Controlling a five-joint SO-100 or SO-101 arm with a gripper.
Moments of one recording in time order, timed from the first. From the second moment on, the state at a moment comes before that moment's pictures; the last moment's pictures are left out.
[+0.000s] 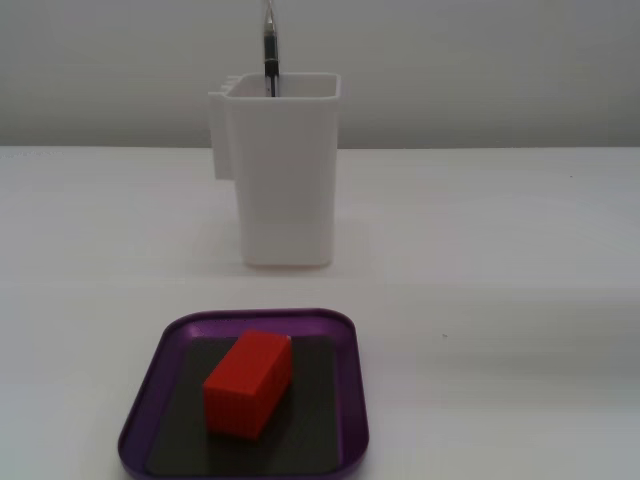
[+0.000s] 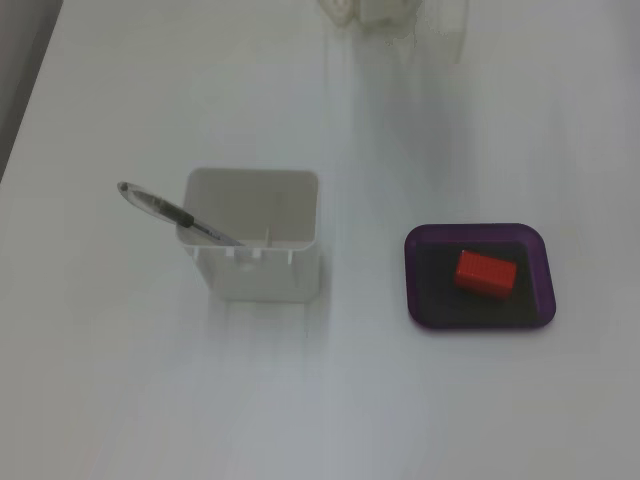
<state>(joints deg) -10.1 112.0 72.9 96.4 11.5</state>
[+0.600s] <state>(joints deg) -3.1 147.6 145.1 60.7 11.4</state>
